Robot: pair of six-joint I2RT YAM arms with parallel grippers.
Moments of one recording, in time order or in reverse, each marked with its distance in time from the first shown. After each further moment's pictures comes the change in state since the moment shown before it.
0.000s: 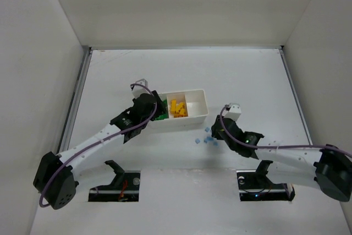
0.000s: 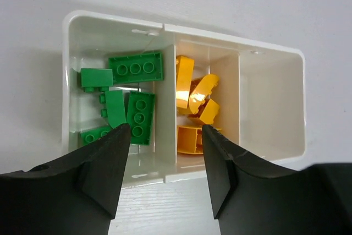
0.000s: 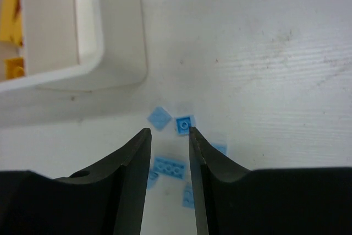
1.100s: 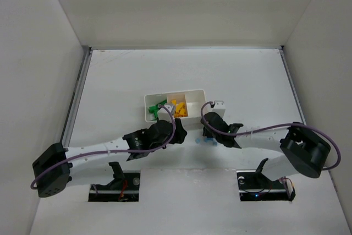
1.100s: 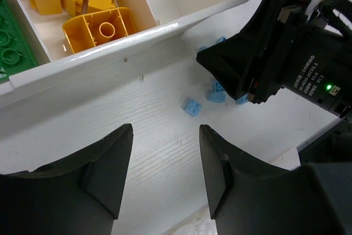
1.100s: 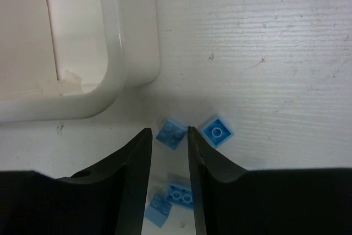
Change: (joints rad) left arm -0.404 -0.011 -0.173 0.190 0.040 0.058; right arm -0.019 0.385 0.135 0.061 -0.100 -0.032
